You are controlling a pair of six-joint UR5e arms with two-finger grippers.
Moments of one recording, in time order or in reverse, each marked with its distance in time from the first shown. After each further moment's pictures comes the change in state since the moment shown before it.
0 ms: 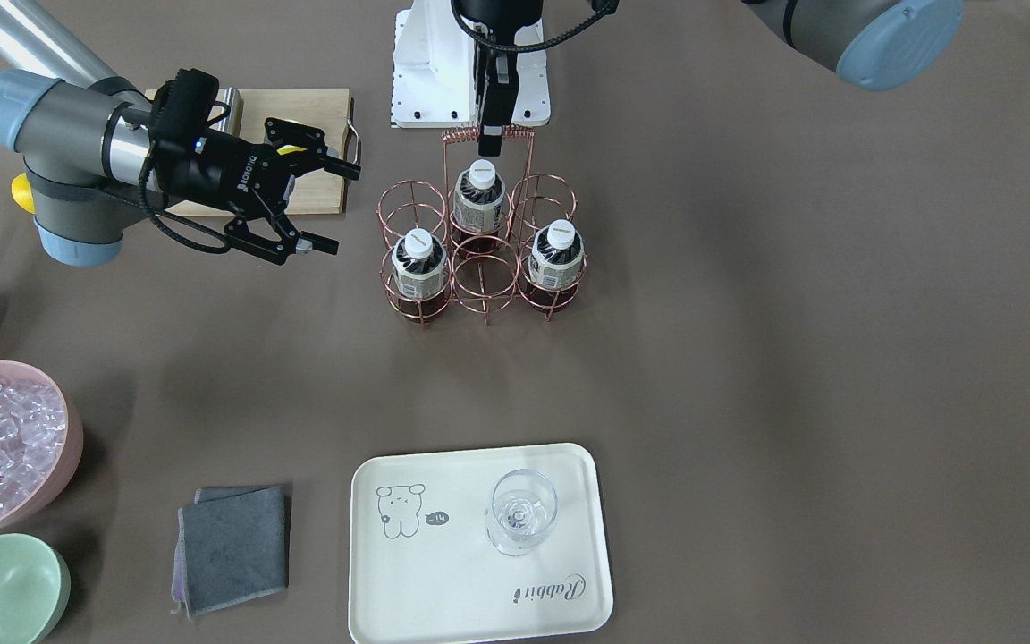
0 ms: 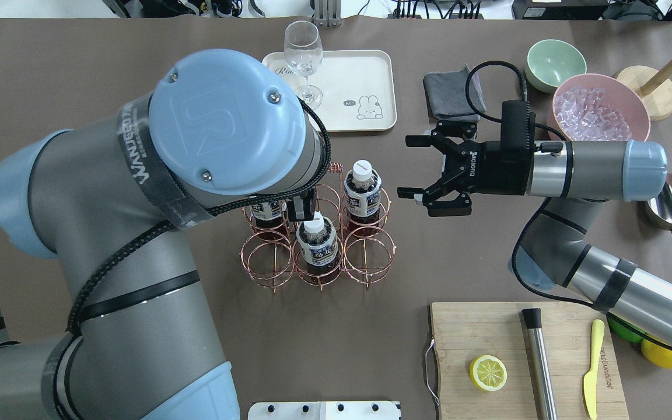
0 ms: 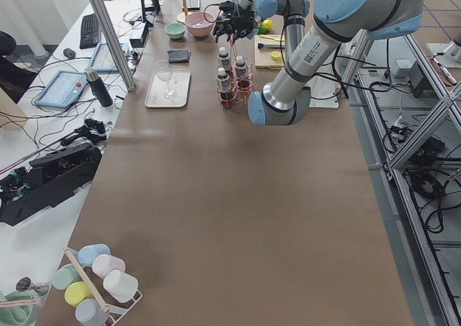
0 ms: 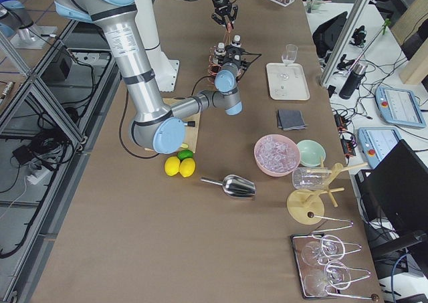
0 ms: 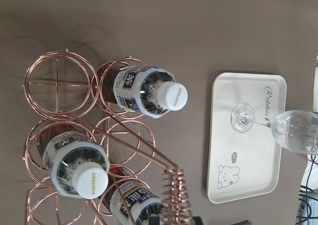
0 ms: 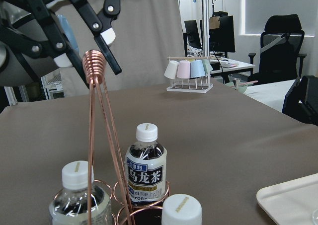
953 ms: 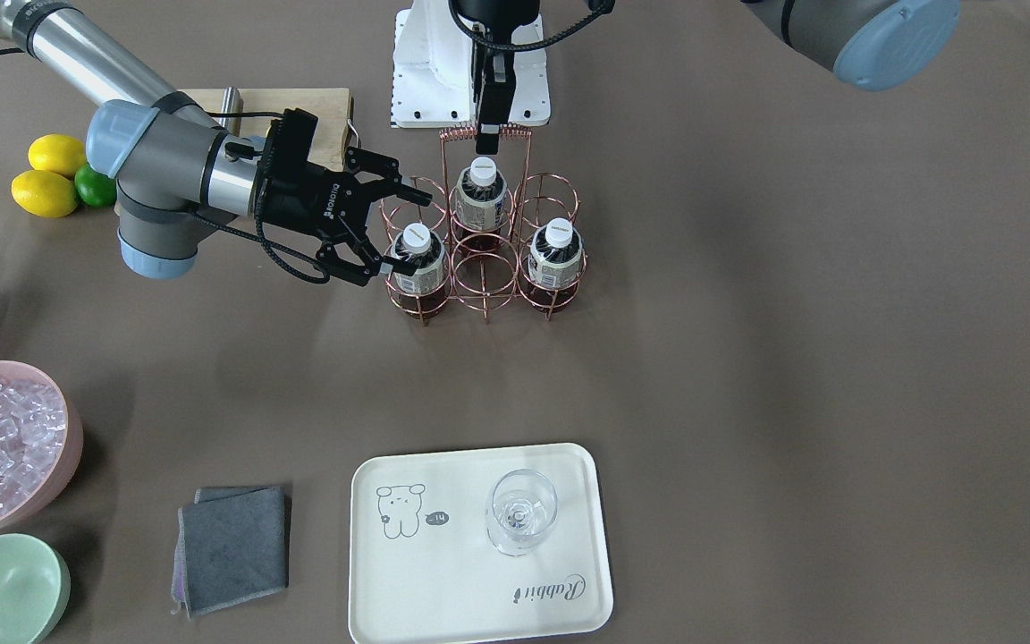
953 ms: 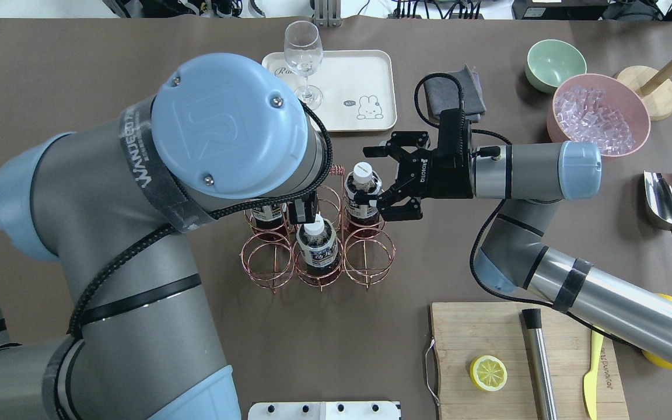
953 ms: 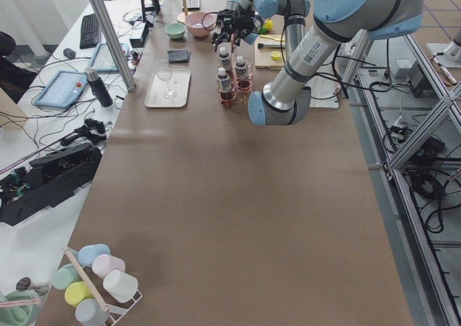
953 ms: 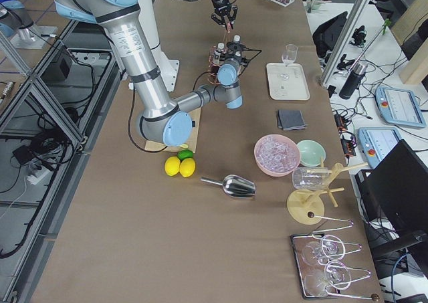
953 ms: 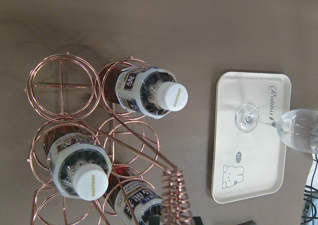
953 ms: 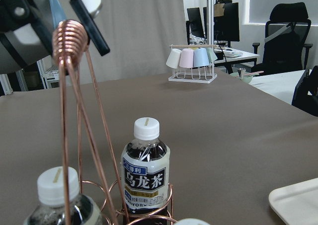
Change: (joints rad) left arm 0.004 -0.002 0.000 0.000 0.000 0.000; right arm -0.038 0.082 -0.059 -0.069 -0.014 -0.042
